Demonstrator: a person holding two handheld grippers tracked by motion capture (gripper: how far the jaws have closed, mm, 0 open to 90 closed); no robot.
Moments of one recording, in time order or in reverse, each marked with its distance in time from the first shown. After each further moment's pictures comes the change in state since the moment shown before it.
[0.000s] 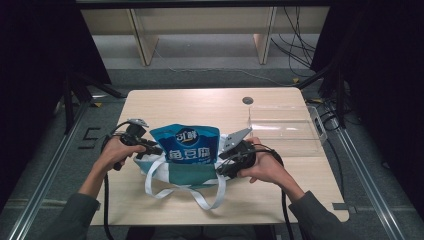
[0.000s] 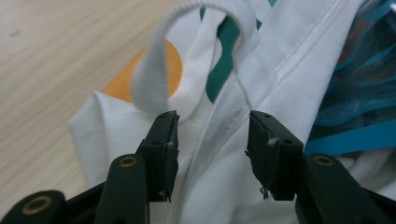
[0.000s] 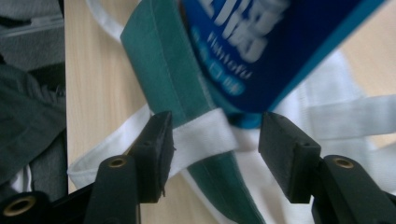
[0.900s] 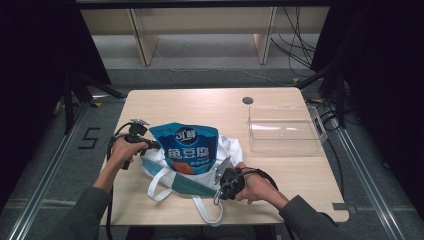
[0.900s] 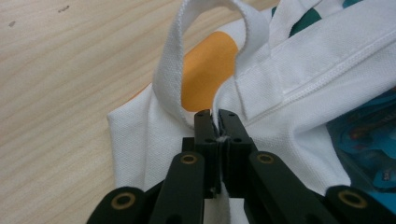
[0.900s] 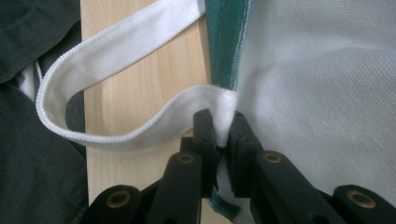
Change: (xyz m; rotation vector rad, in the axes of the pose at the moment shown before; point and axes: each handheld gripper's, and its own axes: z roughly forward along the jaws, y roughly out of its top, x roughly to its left) left arm 0.026 -0.010 0.022 -0.090 0.102 -0.165; right arm 0.030 -0.041 0.060 0.368 0.131 -0.054
